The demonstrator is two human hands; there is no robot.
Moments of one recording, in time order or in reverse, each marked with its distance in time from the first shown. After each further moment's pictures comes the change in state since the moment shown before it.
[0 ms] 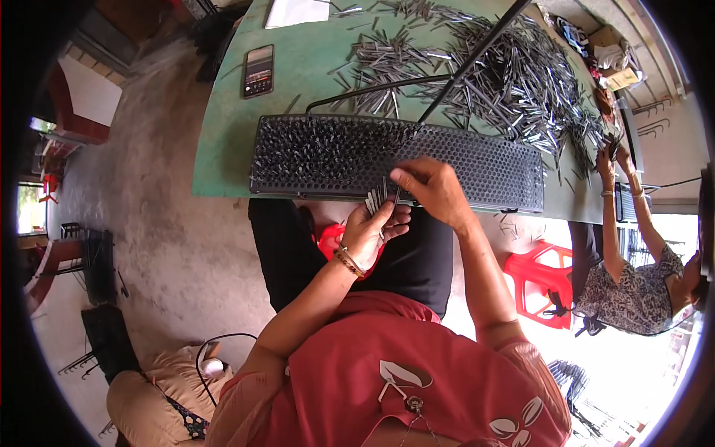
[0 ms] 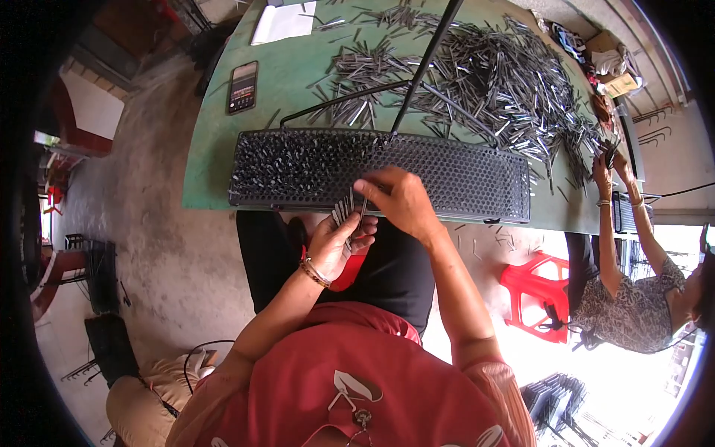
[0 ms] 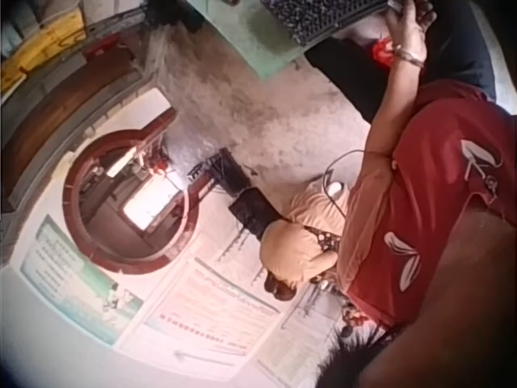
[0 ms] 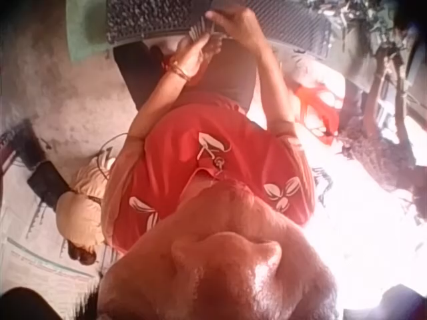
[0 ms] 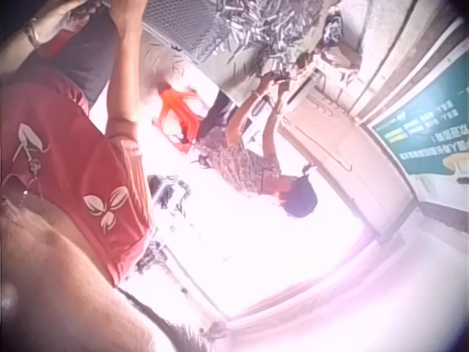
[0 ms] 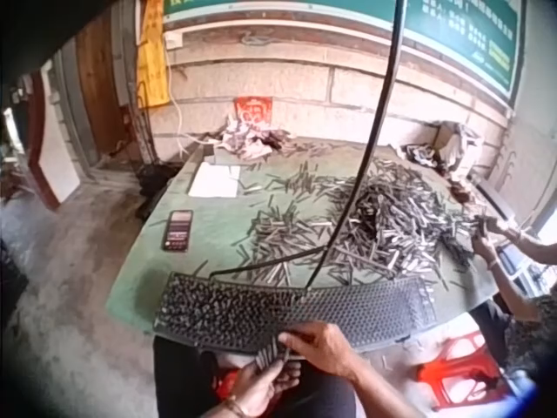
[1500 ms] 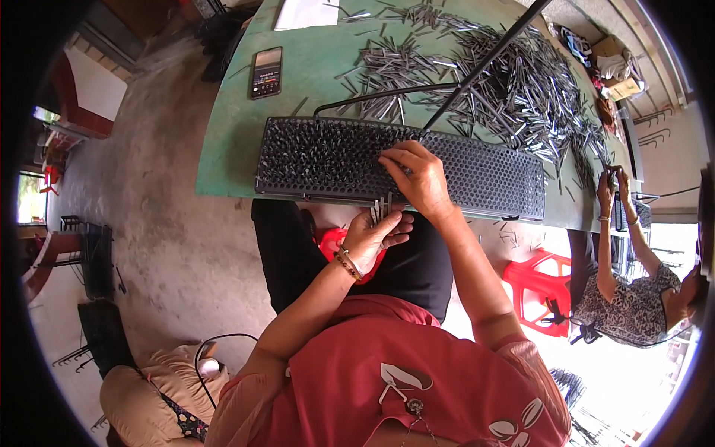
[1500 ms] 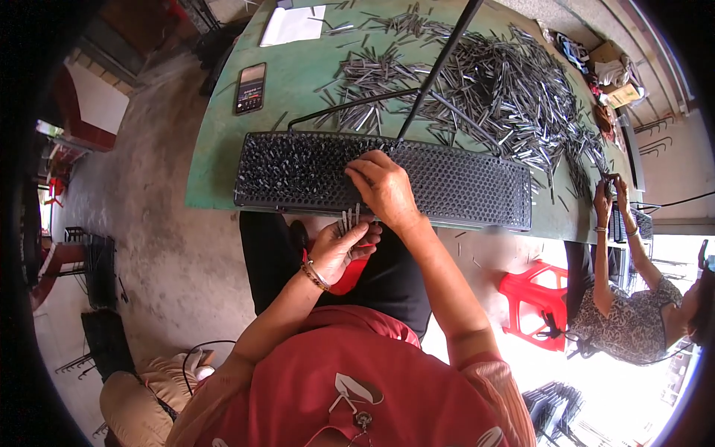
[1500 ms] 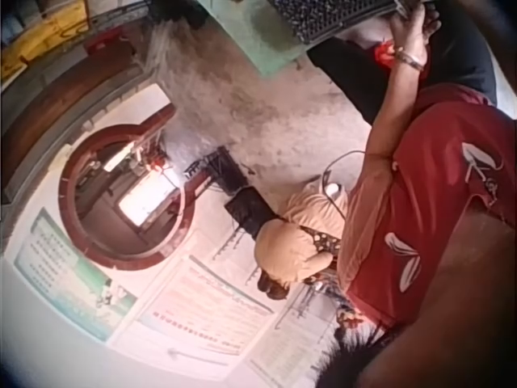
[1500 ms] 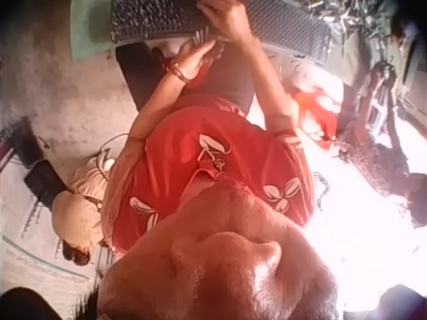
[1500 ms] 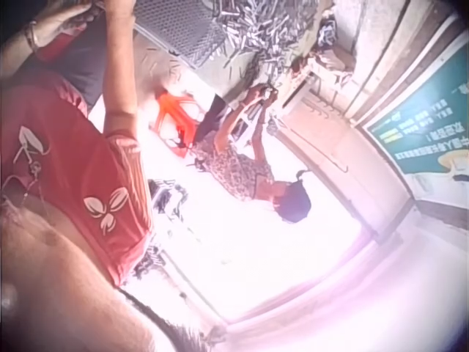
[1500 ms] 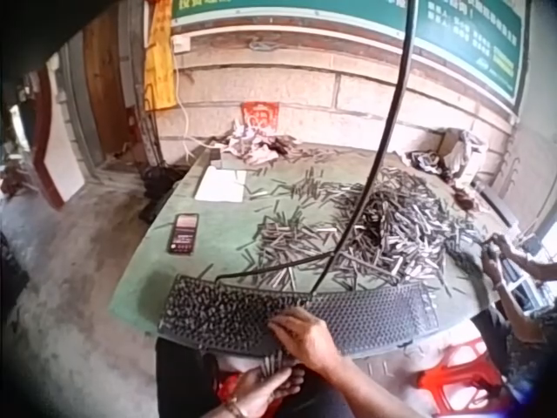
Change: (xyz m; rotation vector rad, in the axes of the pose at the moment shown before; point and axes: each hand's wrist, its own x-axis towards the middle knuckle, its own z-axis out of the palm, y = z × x) left_hand -0.002 0.003 -0.005 0.038 -0.007 -0.062; right_hand 0.029 0.001 0.029 -0.175 0.192 -0.358
